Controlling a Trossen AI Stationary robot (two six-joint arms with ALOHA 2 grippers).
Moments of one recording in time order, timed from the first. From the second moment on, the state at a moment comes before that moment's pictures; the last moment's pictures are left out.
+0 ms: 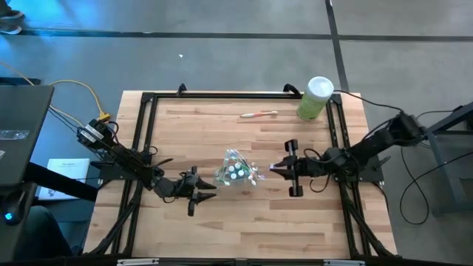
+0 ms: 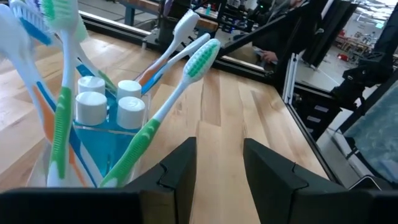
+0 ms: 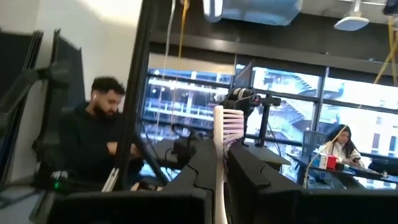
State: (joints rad) left arm -0.61 1.53 0.36 1.06 -0.59 -0.43; right arm 0.33 1.28 0.40 1.28 0.18 -0.23
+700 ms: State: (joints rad) left arm -0.61 1.53 0.36 1.05 -0.59 -0.43; right arm 0.26 1.36 0.40 1.41 0.15 -0.19
